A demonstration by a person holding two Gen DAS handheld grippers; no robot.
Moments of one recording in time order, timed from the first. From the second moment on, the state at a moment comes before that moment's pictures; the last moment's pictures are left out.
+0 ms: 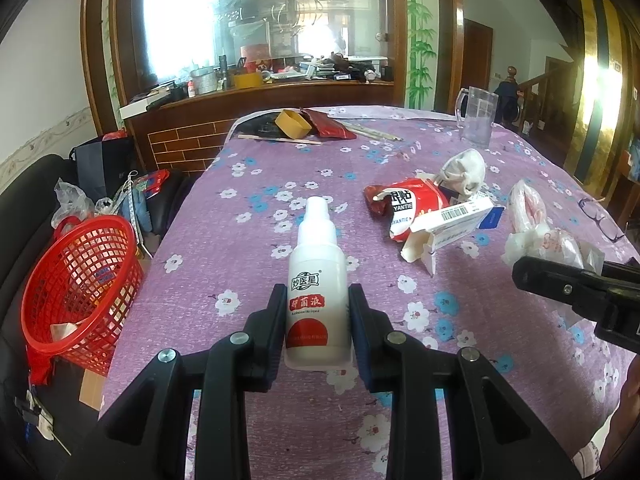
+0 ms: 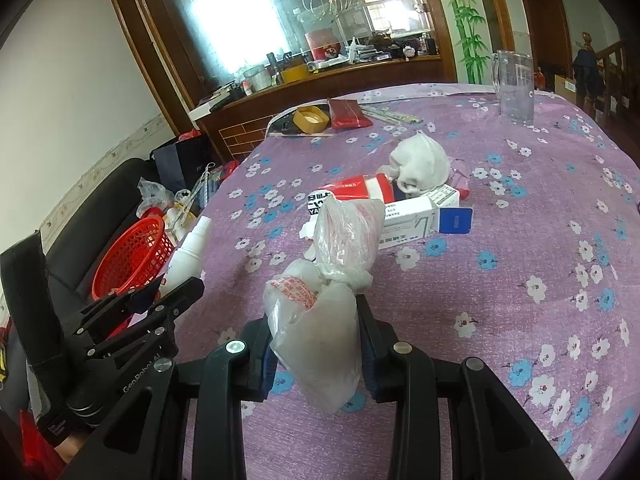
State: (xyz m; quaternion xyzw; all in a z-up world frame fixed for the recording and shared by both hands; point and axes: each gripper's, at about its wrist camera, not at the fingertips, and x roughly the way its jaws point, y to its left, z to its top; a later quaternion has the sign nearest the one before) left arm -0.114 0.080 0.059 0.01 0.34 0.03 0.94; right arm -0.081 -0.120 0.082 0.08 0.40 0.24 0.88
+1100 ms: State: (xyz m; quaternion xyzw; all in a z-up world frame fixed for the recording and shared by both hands) left arm -0.147 0.186 0.090 -0.08 0.31 0.09 0.94; right arm -0.061 -0.029 0.100 0.03 0.42 0.31 0.85
